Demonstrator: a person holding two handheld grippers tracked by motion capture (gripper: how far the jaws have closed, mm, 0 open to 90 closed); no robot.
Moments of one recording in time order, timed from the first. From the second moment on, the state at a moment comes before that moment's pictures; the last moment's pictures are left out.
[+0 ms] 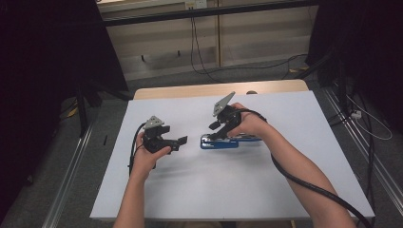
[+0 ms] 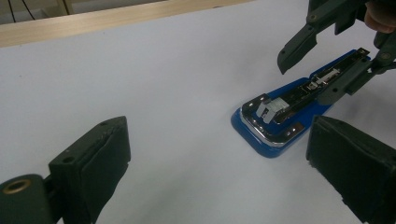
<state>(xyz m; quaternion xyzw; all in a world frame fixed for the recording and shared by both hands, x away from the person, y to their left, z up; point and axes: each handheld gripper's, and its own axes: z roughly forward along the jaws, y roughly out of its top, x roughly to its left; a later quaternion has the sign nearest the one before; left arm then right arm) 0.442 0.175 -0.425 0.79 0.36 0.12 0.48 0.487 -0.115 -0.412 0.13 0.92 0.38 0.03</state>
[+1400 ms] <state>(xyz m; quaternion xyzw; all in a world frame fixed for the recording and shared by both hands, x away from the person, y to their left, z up) 0.439 0.156 -0.432 0.82 0.33 0.11 0.46 0.405 -0.216 -0.407 0.27 0.87 0.38 0.13</state>
